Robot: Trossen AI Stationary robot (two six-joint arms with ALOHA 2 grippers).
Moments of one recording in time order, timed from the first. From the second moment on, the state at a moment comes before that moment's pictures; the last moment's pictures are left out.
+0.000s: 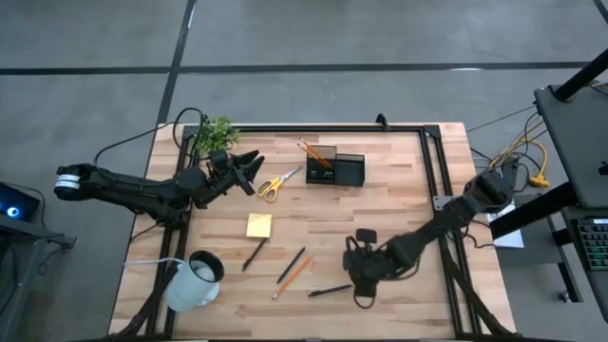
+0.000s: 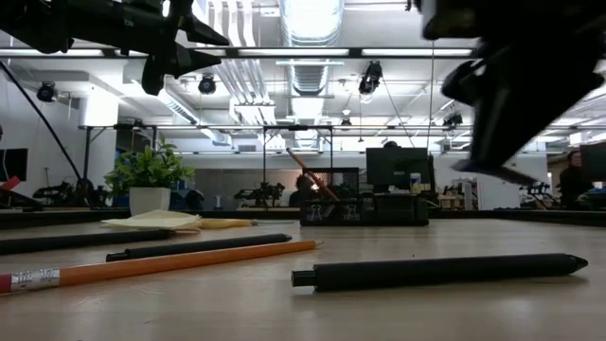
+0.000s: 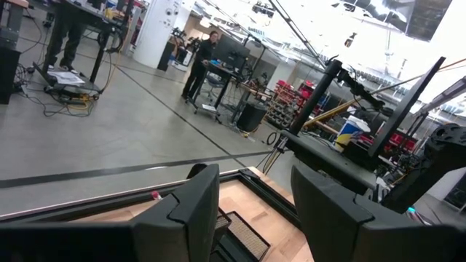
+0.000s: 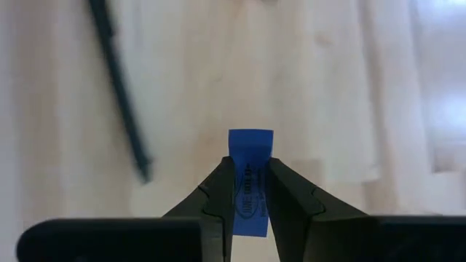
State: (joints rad) left arm 0.00 0.90 0.41 0.65 -0.66 -0.41; right arm 0.55 1.72 1.12 -0.64 0.29 0.60
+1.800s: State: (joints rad) left arm 0.00 0.89 0.41 0.65 -0.66 -0.47; right arm -0.21 1.72 1.09 -0.14 0.23 -0.12
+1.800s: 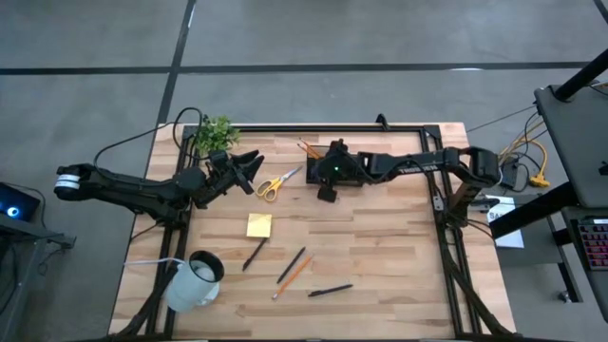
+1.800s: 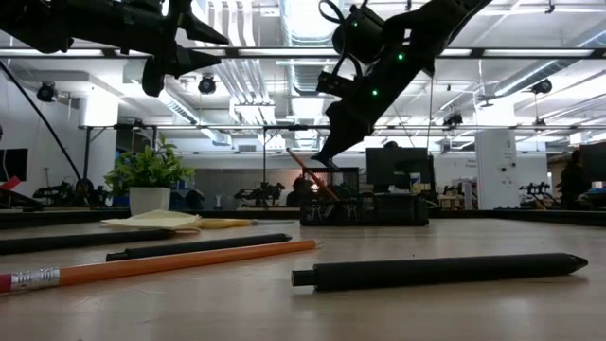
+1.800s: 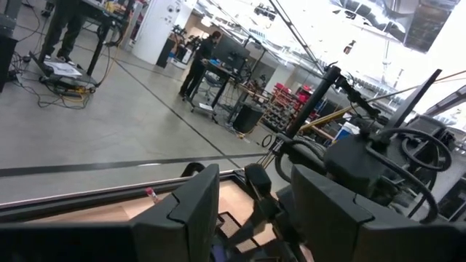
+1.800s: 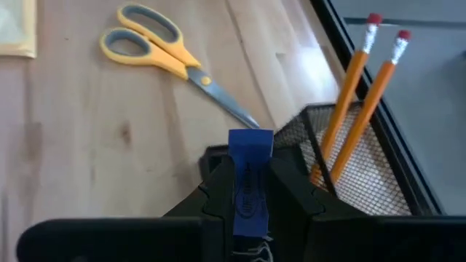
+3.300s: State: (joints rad) left arm 0.00 0.89 0.41 0.65 -0.66 -0.46; right arm -0.25 1.79 1.01 -0.03 0.27 -0.36
